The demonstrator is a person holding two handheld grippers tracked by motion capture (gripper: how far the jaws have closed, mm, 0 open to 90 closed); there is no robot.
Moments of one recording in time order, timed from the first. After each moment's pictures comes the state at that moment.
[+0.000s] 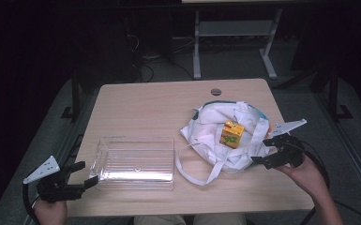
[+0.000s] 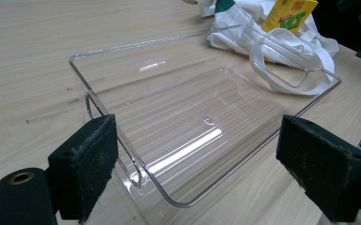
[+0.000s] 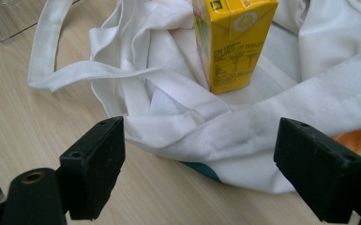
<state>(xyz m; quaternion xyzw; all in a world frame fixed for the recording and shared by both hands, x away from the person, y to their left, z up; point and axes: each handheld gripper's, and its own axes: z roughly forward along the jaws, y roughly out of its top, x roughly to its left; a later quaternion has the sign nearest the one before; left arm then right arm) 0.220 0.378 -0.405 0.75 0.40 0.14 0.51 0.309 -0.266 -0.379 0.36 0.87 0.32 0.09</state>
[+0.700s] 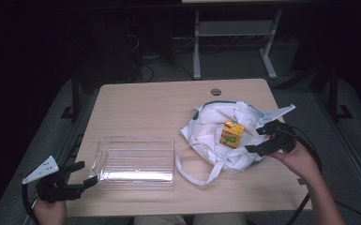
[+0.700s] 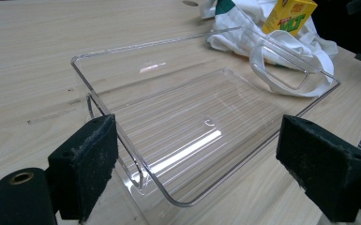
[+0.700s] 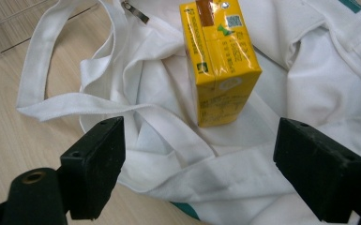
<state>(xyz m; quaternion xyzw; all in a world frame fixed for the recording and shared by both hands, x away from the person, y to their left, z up) 0.220 0.379 -0.405 0.75 0.40 0.14 0.51 0.341 -0.247 -0.361 0.33 0.89 0.31 0.10</state>
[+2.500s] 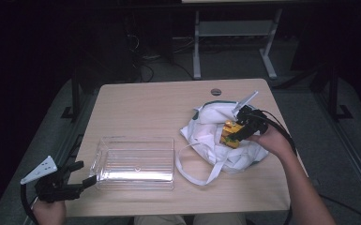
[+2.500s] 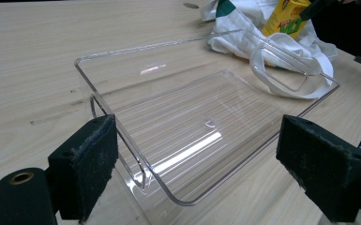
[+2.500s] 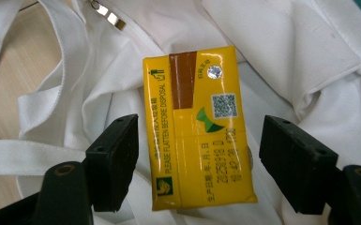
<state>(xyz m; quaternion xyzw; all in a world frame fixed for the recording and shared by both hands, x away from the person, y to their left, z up) 0.219 0.381 -0.404 0.74 0.40 0.14 0.51 0.408 -0.194 -0.375 0.30 0.92 0.24 0.08</state>
